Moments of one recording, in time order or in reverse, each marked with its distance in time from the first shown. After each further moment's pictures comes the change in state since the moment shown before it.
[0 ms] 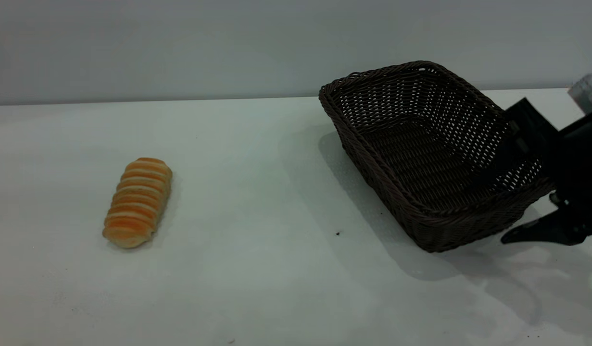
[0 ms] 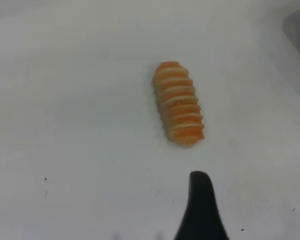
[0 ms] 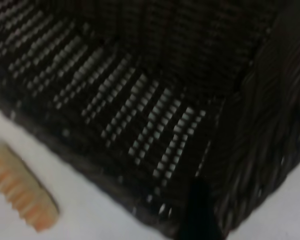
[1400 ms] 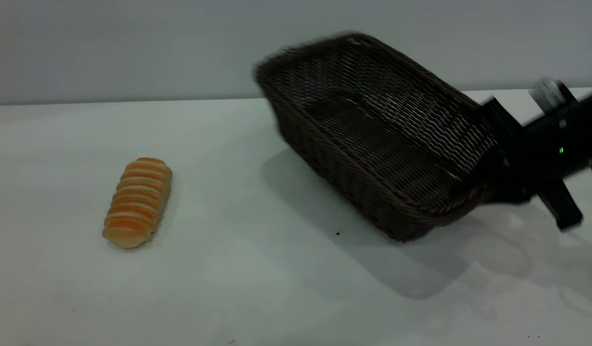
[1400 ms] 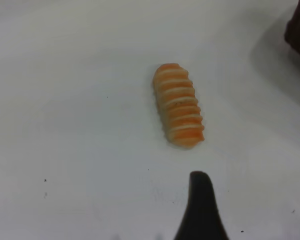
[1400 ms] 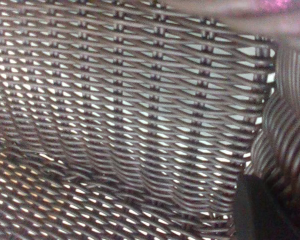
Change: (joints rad) left arm 0.000 0.000 0.000 -0.001 -0.004 0.000; right arm -0.033 0.185 -0.273 -0.215 0.141 0.064
